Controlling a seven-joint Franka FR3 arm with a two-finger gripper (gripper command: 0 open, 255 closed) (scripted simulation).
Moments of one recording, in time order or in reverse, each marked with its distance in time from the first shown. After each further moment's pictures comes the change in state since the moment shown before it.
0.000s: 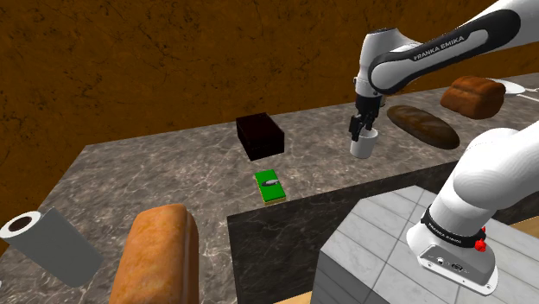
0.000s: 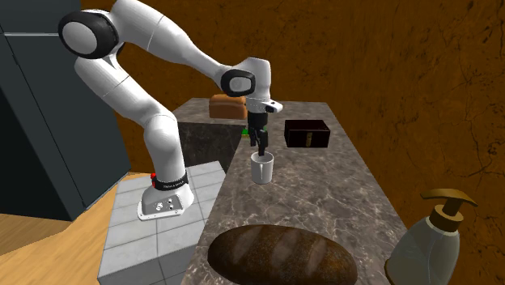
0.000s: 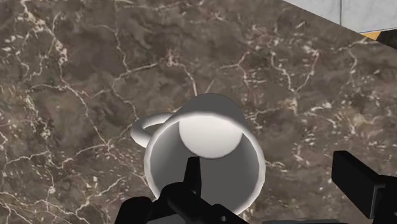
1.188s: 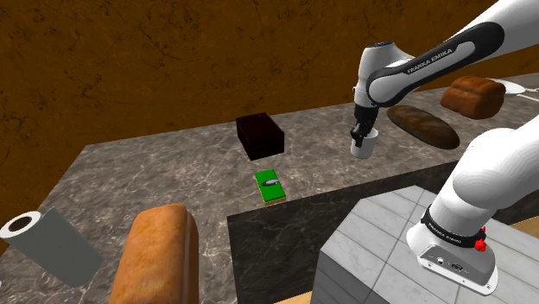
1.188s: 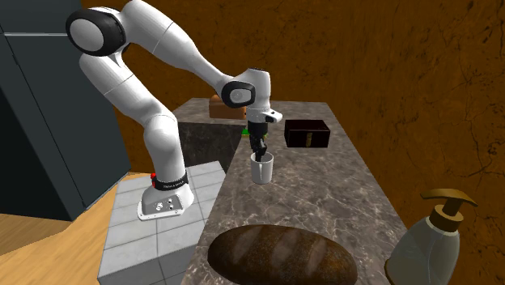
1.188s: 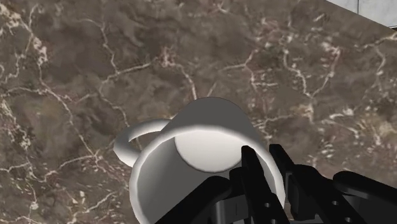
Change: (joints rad) arm -0.008 0.062 -0.019 -0.054 -0.017 0.123 0.000
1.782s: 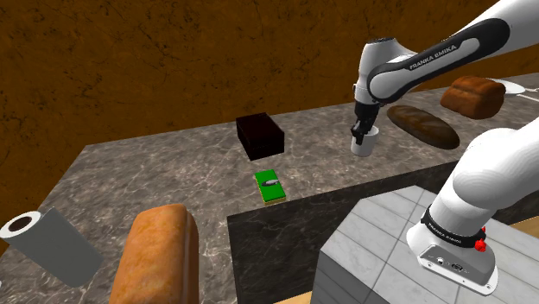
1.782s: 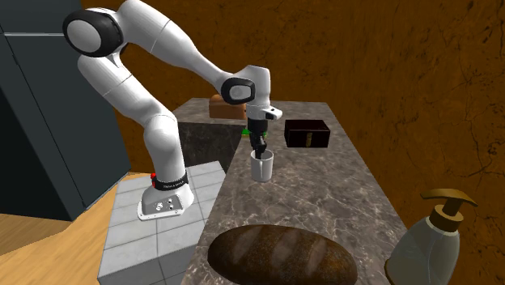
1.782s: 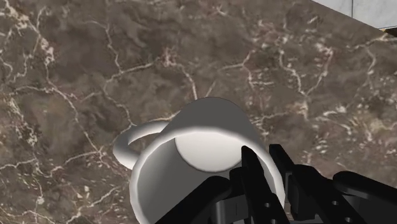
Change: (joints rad) arm 0.002 -0.023 0.006 0.014 0.005 -0.038 0.000
